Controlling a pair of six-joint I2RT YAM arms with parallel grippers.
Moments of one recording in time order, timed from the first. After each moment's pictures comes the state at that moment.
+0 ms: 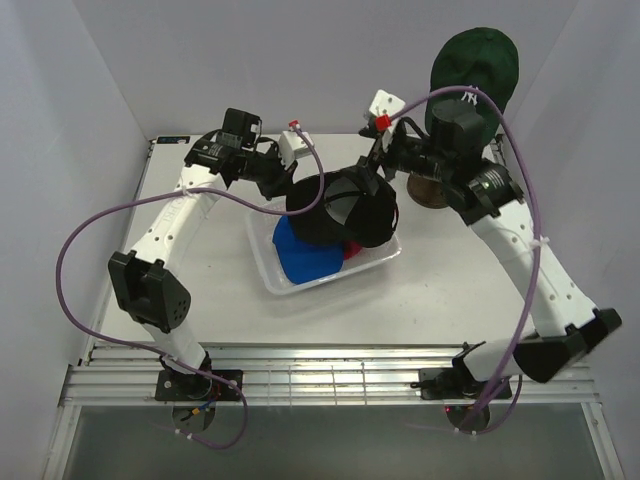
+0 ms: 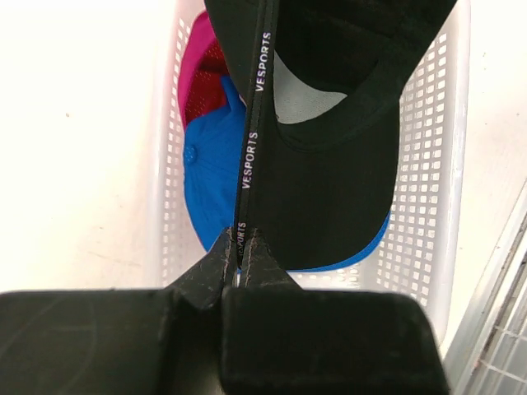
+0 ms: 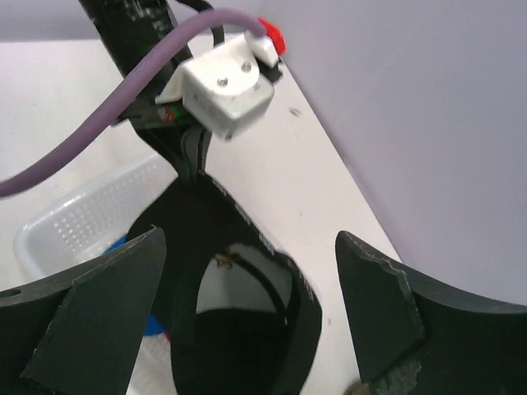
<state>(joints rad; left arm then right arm) -0.36 1.71 1.78 -0.91 0.58 0.60 0.57 1.30 1.61 -0.48 -0.42 -0.41</state>
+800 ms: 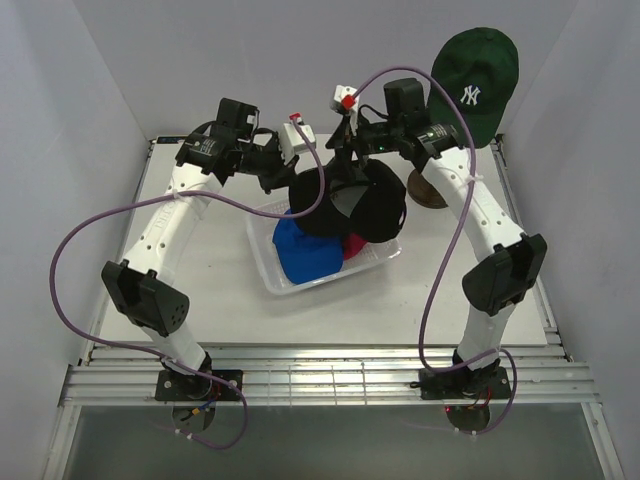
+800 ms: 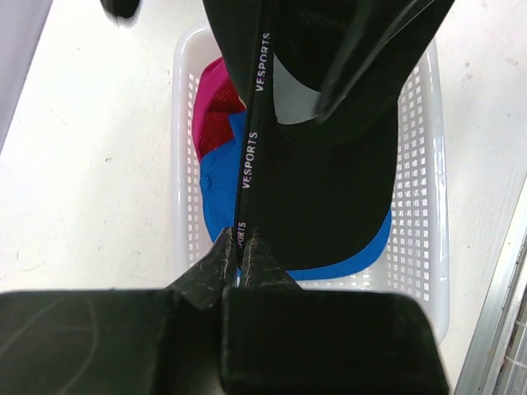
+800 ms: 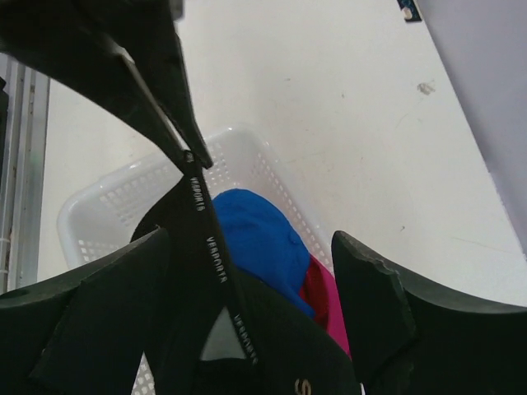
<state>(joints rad) -0.39 1.69 1.90 -0.98 0.60 0.69 0.47 1.81 2.01 -0.66 -0.88 -0.46</state>
